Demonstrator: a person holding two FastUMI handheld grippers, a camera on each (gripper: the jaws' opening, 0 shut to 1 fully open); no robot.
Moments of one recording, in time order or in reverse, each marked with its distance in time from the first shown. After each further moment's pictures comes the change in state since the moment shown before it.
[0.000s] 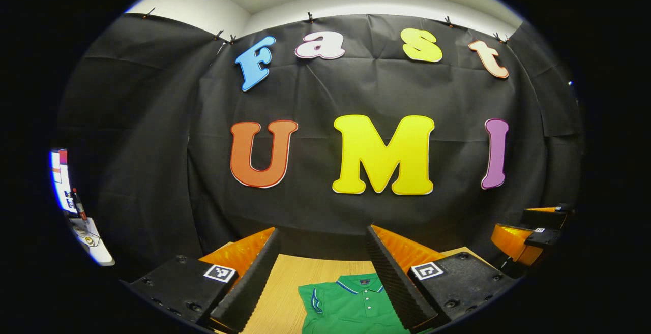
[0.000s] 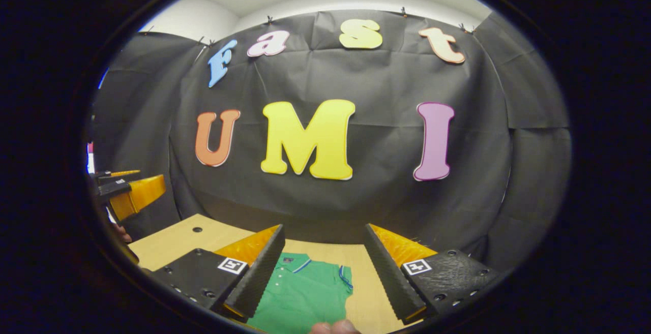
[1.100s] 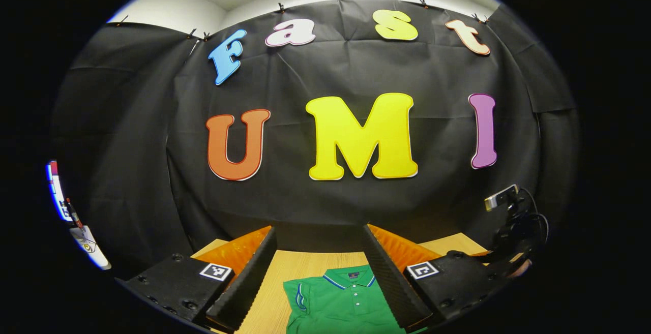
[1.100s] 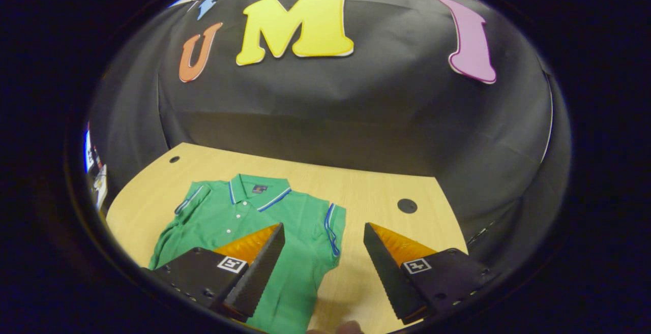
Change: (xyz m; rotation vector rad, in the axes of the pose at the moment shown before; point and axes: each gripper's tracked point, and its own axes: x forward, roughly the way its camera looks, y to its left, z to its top) left arm 0.026 -0.052 -0.023 0.089 0.041 -0.026; right arm 0.153 -0.064 -0.206 -0.032 0.446 0.085
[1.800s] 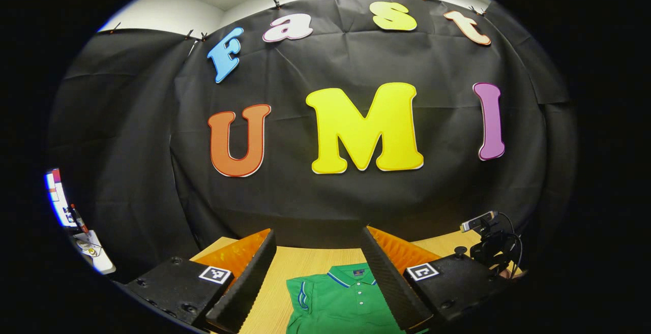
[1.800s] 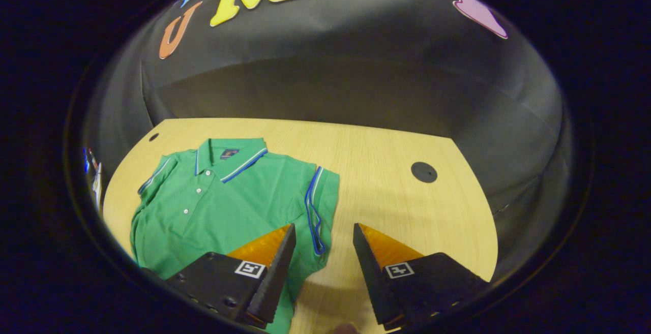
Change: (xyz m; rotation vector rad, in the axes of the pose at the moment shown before) left arm 0.009 -0.004 -0.013 0.020 0.053 0.047; right arm 0.085 -0.020 -0.063 0.025 0.182 -0.001
